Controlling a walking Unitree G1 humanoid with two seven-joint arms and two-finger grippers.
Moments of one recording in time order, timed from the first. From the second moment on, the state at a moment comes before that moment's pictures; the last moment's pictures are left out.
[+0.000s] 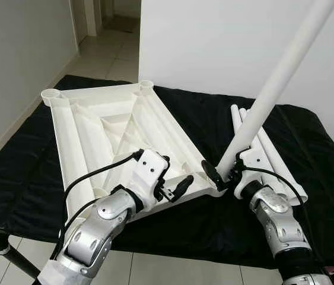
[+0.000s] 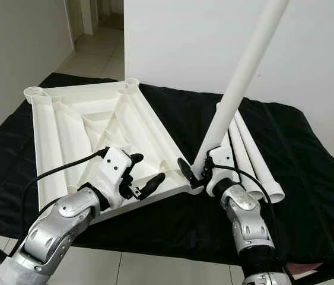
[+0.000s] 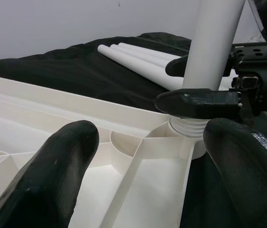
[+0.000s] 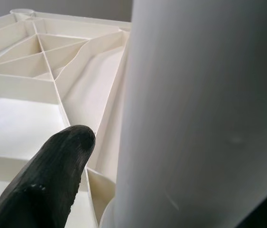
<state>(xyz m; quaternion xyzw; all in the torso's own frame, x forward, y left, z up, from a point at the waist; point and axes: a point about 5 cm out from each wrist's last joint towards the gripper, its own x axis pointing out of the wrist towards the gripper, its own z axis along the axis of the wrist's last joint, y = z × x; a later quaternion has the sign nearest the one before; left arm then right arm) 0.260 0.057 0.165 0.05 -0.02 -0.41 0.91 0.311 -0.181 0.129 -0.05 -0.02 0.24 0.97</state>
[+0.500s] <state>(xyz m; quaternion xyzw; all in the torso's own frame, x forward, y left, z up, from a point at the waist) 0.259 0.056 0.165 0.05 -0.01 -0.42 0.91 0.312 -0.186 0.118 -0.06 0.00 0.27 0.96</state>
